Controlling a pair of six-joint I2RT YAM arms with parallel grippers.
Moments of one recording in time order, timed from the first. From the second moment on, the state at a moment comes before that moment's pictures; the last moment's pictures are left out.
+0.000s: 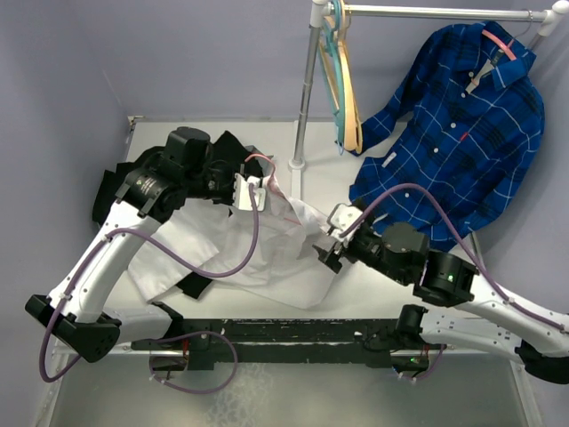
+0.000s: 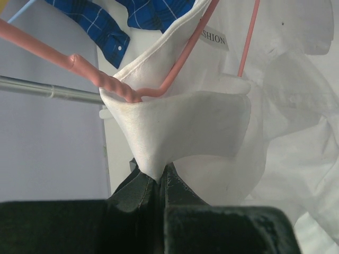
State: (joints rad) left arm -0.53 1.24 1.50 -0.91 0.54 1.16; right arm 1.10 0.74 0.92 -0.42 0.31 -0.26
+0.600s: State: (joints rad) left arm -0.53 1.25 1.50 -0.92 0.55 1.19; right arm 1.10 0.77 0.93 -0.58 0.15 -0.51
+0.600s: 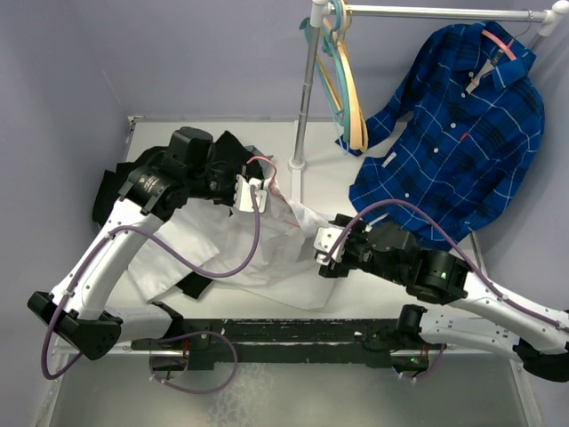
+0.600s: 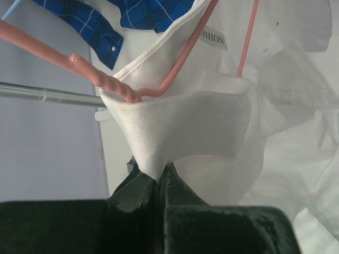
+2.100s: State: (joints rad) left arm -0.50 1.25 1.51 -0.97 0.56 1.23; right arm 0.96 1.13 1.00 -0.46 -0.02 -0.51
